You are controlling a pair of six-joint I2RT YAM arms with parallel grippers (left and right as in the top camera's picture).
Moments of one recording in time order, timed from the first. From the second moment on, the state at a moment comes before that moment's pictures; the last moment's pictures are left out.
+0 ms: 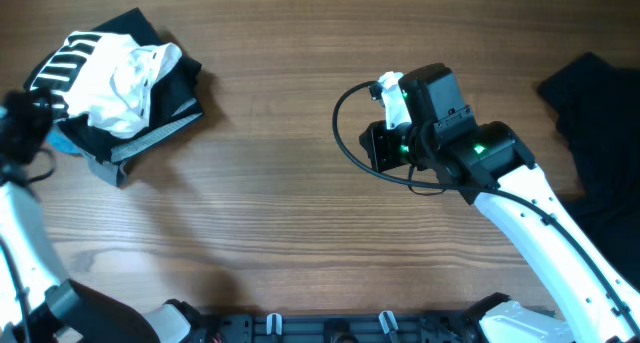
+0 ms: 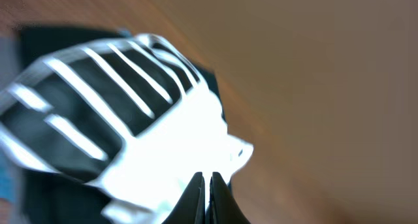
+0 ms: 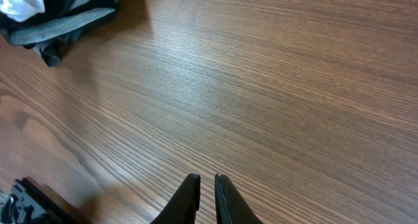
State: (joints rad) left arm 0.71 1.46 1.11 -0.29 0.67 -0.40; right arm 0.49 1.36 1.23 -0.82 -0.25 0.26
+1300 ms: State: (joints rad) left arm 0.42 0.81 1.42 -1.19 0.47 -0.02; right arm 0.49 0.81 1.31 -0.82 0.03 0.20
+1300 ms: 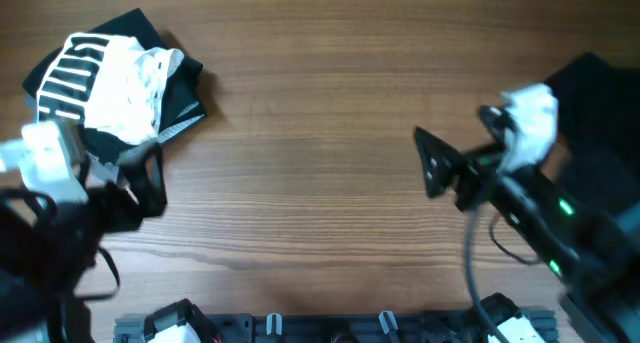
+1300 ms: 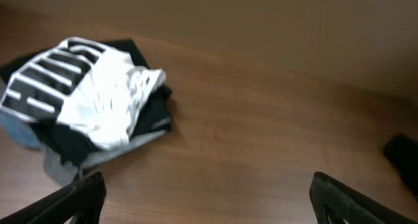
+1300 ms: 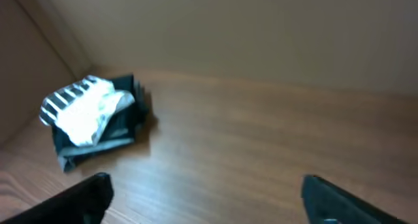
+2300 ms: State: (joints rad) left arm 0.42 0.75 1.42 -1.23 0.47 -0.02; right arm 0.49 0.75 1.29 -0.75 0.16 0.18
